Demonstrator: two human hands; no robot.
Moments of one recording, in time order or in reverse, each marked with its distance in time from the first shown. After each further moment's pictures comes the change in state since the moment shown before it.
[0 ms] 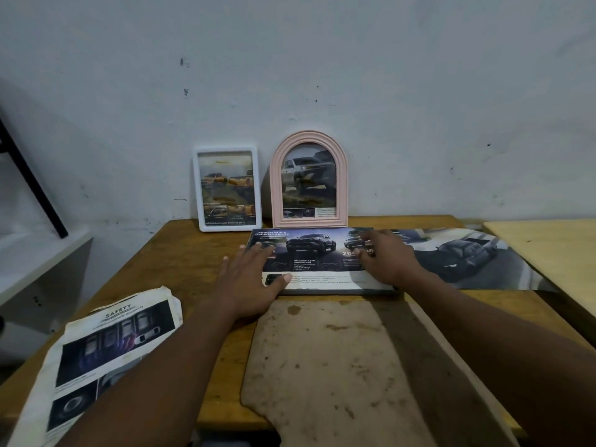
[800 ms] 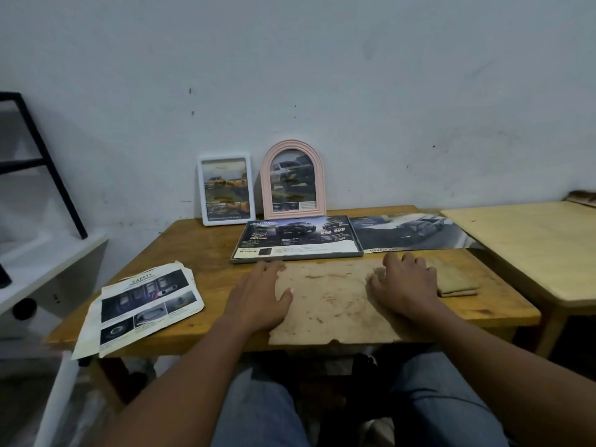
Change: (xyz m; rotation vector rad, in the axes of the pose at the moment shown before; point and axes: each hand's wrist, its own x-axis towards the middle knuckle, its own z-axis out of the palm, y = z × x) left_hand -0.131 0.051 0.023 -0.058 0.130 0.110; right_hand -0.175 0.028 -0.018 -0.241 0.115 0.198
